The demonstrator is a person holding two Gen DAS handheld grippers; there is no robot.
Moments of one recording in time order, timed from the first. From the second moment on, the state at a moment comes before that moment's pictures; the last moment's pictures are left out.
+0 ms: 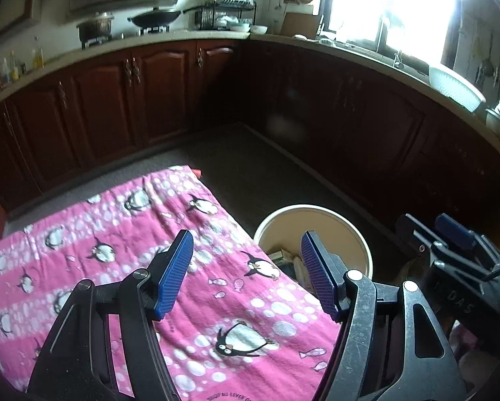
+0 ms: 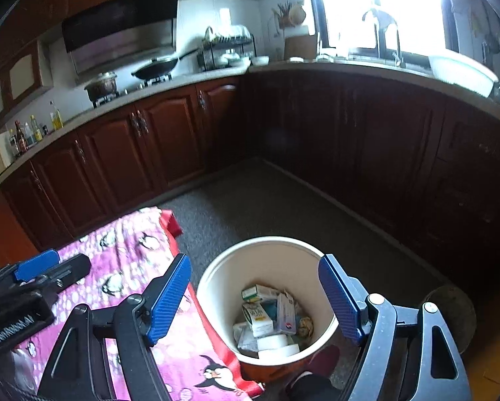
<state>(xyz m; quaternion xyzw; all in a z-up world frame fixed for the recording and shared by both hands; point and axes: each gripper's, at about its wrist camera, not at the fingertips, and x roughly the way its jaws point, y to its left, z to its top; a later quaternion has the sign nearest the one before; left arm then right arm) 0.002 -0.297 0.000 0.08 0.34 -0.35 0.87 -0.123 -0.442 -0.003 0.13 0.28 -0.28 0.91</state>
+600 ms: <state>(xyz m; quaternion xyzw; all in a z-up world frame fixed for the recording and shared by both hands) -0.018 -0.277 0.012 0.08 0.30 -0.34 0.89 -0.146 -0.424 0.013 0.11 0.21 -0.29 0.92</state>
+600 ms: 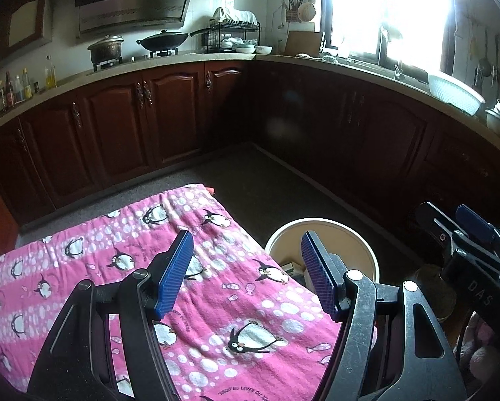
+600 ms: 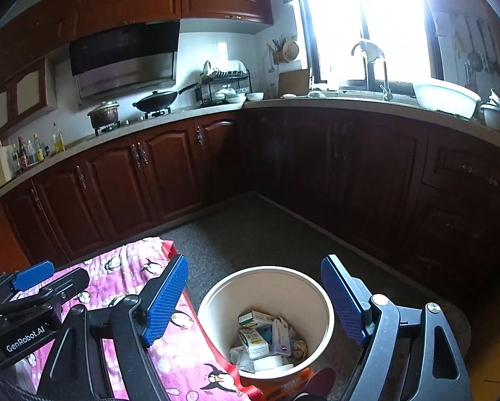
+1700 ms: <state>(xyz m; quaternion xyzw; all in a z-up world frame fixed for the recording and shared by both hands) -0.010 -0.262 0.010 0.05 0.30 -0.33 0.90 -0.150 -0.428 0.014 0.11 0.21 -0.30 0.92</state>
